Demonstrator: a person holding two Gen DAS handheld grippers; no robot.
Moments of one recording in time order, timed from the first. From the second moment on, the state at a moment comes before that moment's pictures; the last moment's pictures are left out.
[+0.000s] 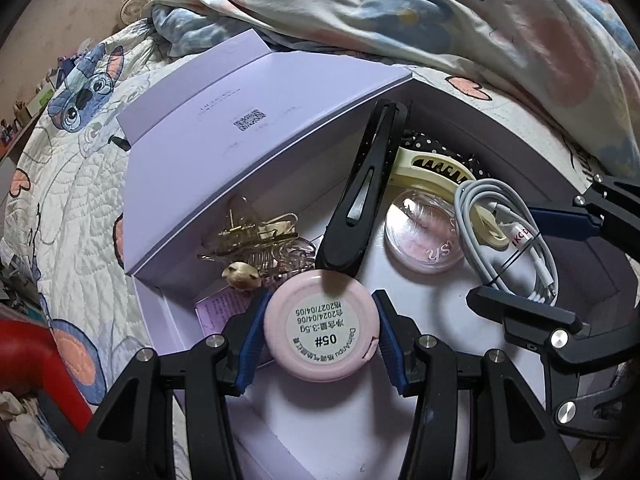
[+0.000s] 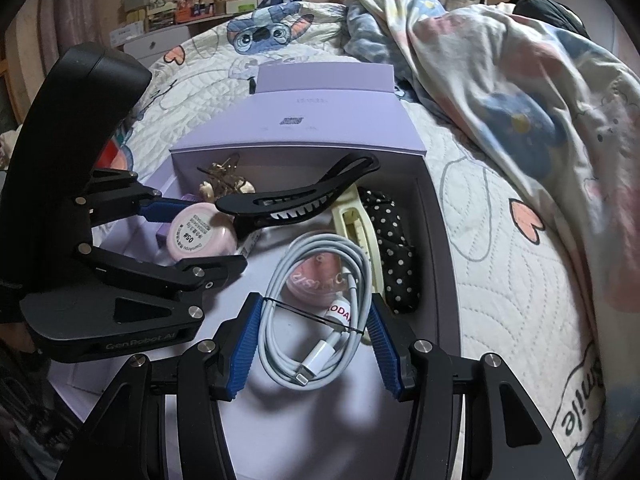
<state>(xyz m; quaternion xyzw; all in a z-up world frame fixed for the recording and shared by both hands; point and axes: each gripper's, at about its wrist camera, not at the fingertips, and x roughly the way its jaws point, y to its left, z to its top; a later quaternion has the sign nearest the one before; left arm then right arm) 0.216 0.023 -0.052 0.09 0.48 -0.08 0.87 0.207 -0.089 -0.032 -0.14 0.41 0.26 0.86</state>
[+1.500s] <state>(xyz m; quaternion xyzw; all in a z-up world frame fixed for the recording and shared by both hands) 0.171 0.035 0.029 0.06 0.42 -0.03 0.91 0.168 -0.111 0.041 -0.14 0.36 0.19 0.90</state>
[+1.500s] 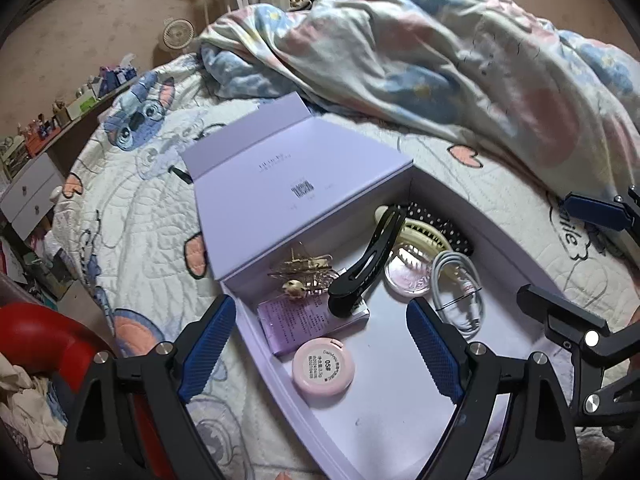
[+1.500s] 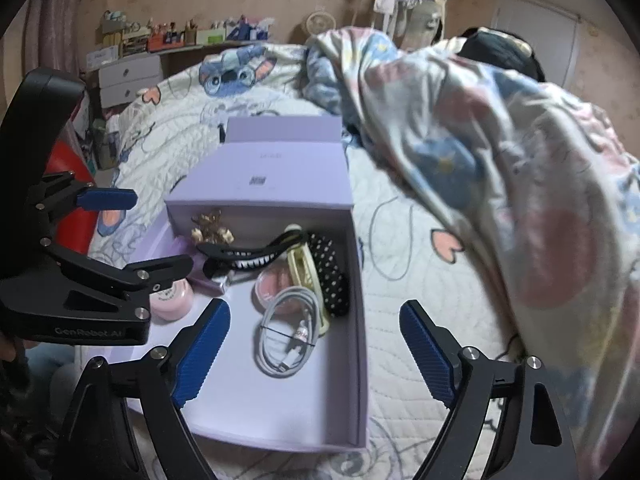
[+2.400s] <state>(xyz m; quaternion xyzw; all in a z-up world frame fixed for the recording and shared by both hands) 0.061 0.033 0.094 0.07 0.35 -0.01 0.94 0.064 -0.135 0.106 -0.11 0.28 0.14 0.94</state>
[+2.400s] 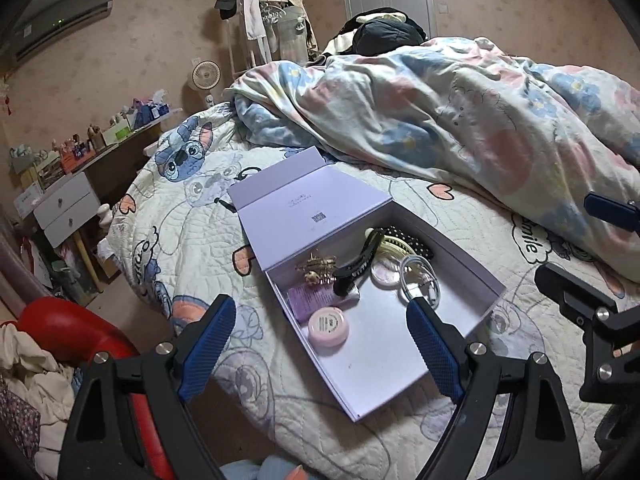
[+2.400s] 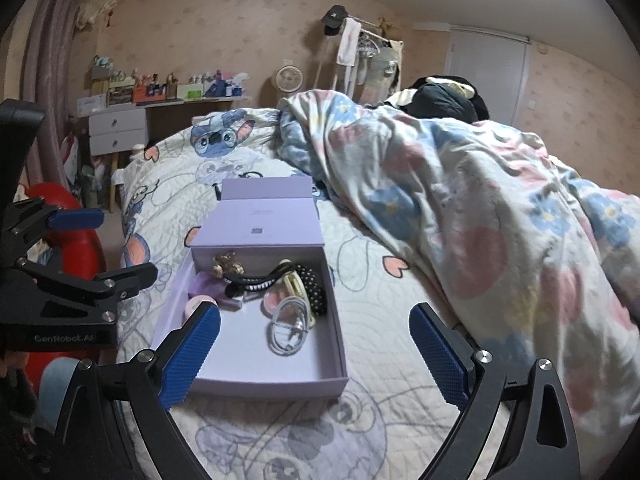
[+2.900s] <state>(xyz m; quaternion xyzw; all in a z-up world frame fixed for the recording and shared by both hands) 0.026 0.034 0.067 0.05 0.37 0.00 0.93 0.028 -0.141 0.082 -0.08 0.33 0.12 0.93</state>
